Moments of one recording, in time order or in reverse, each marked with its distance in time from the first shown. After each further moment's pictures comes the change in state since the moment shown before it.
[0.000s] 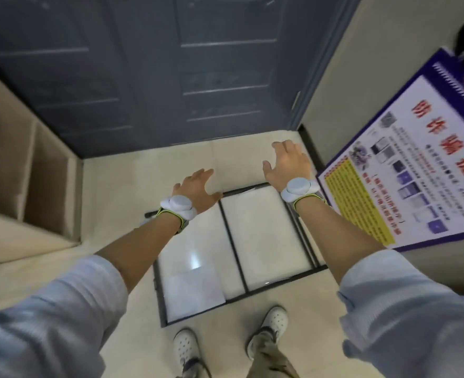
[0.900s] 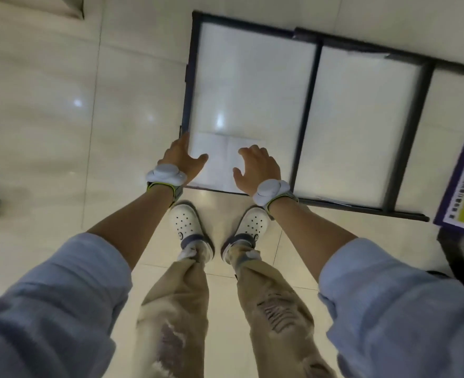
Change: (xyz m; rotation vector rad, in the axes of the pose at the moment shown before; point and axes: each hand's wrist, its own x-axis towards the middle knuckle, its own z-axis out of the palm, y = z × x) left_hand -0.047 -0.342 0.377 -0.510 -0.118 -0.737; right_hand -0.188 -0.082 0.488 -0.022 -0.837 -0.380
